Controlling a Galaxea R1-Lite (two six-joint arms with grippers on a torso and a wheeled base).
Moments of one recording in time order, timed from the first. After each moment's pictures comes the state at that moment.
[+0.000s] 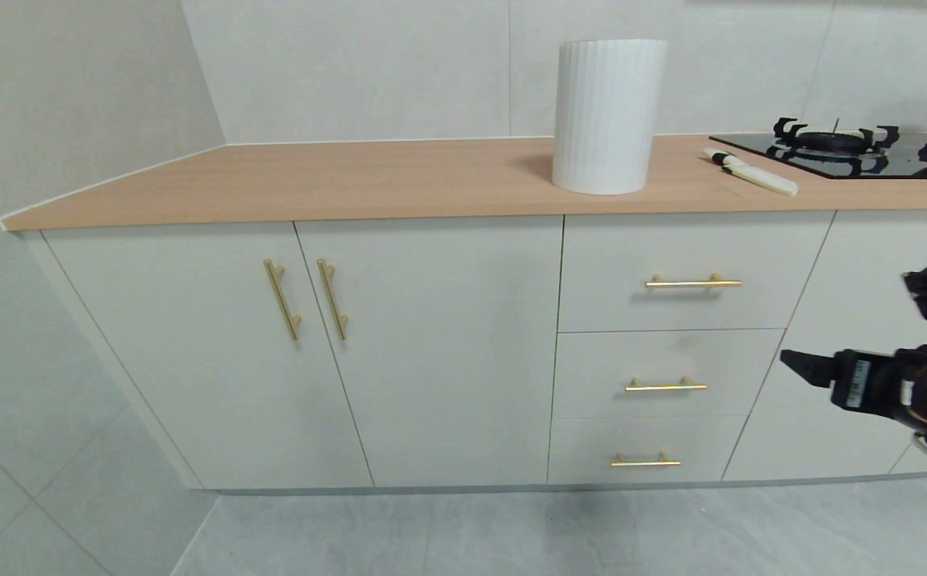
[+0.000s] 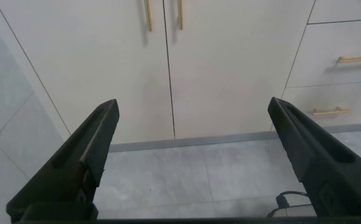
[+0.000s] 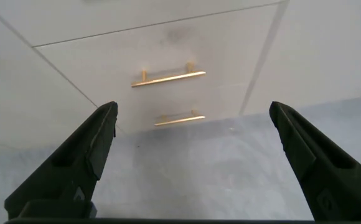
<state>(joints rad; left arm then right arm) 0.00 0.00 0.00 0.01 -0.08 0.02 0.19 1.37 -0.52 -0.49 -0.28 0.20</state>
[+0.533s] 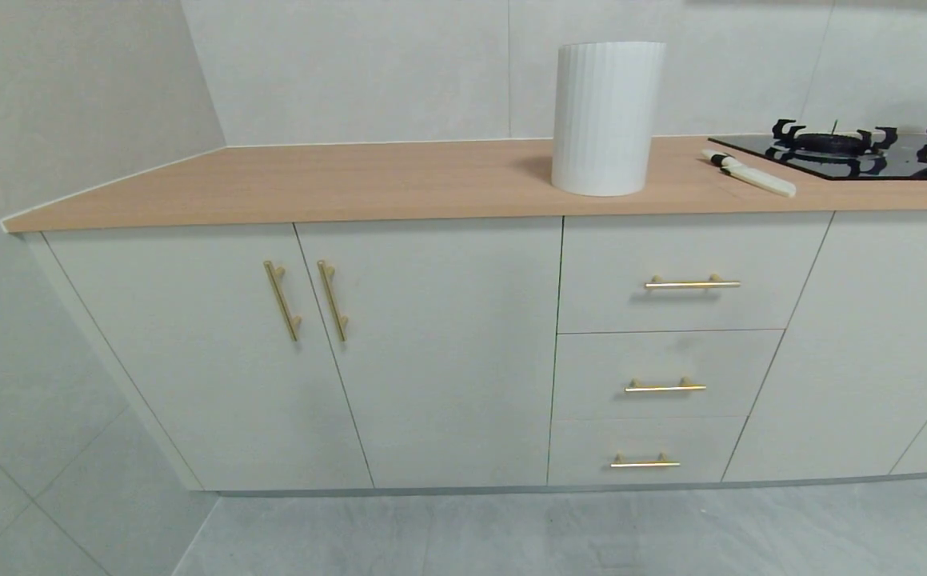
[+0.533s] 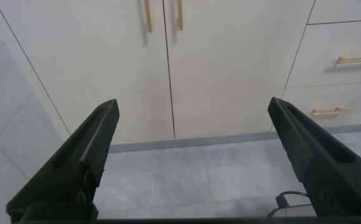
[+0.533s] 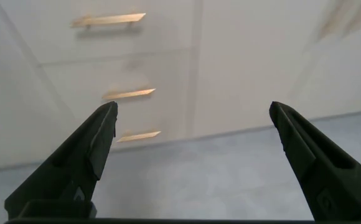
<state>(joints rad) 0.00 0.00 0.00 0.01 -0.08 0.02 0.17 0.52 -0.44 0.00 -0.45 -0.05</state>
